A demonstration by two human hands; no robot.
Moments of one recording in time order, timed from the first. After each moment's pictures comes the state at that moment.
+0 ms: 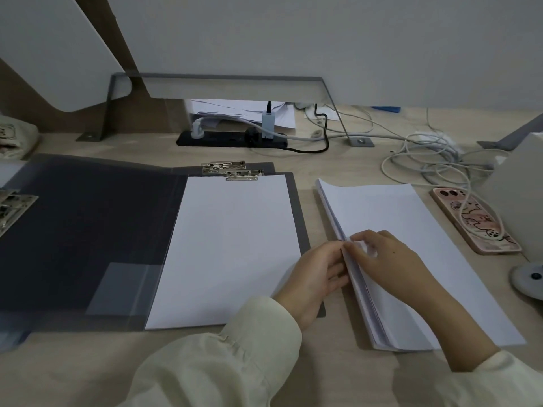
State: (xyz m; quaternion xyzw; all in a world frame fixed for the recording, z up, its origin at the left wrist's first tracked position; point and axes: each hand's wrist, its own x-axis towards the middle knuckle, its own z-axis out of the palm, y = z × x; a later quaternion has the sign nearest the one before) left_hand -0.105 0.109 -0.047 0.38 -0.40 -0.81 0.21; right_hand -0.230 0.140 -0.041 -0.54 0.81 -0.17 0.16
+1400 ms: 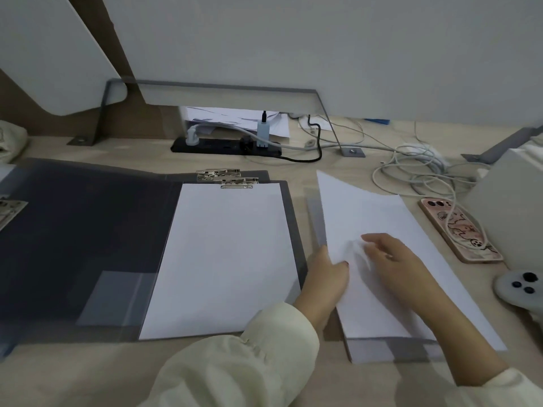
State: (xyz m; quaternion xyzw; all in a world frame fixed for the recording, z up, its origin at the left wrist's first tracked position) left_hand -0.126 0.109 -0.047 0.47 -0.54 -0.66 0.22; right_hand -0.243 0.151 -0.032 -0.46 0.80 -0.30 0.23
